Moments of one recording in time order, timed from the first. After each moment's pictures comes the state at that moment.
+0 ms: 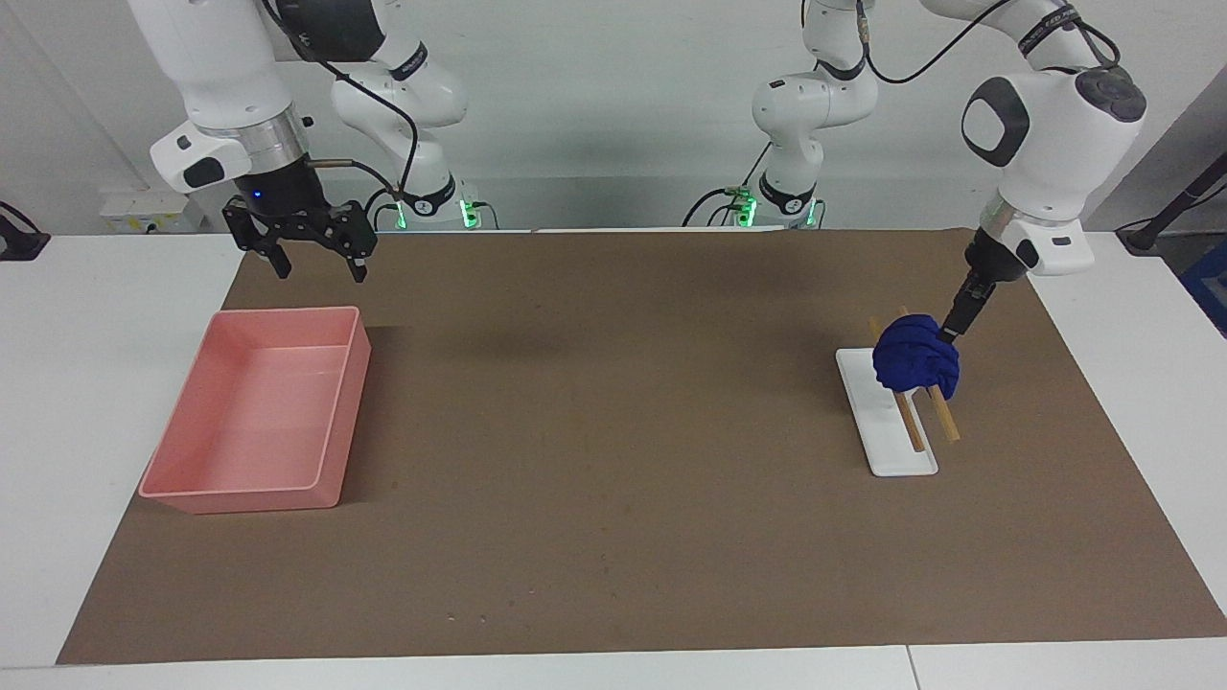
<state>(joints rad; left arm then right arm) 0.15 -0.07 -0.10 -2.00 -0.03 2.03 -0.83 0.04 -0.03 0.03 -1.63 -0.01 1.69 0.18</state>
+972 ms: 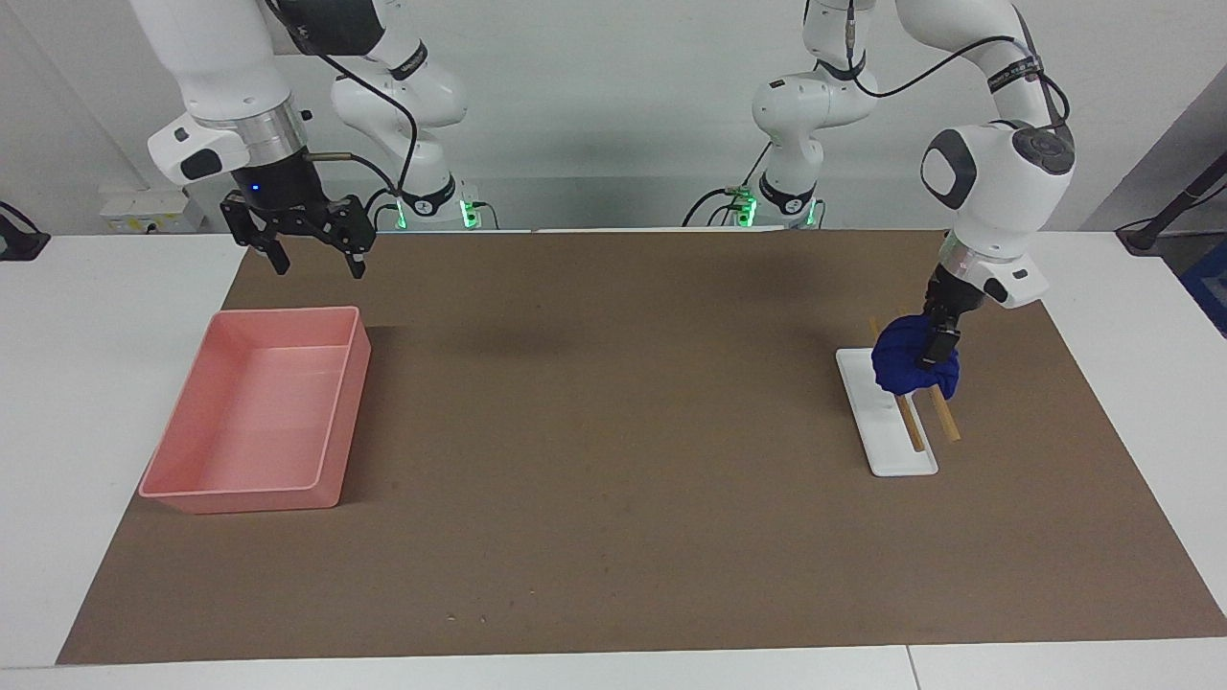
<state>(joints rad) 0.15 -0.06 -0.11 -2.17 -0.03 2.23 -1.04 0.04 -0.04 0.03 -1.63 -0.01 1.69 0.18</state>
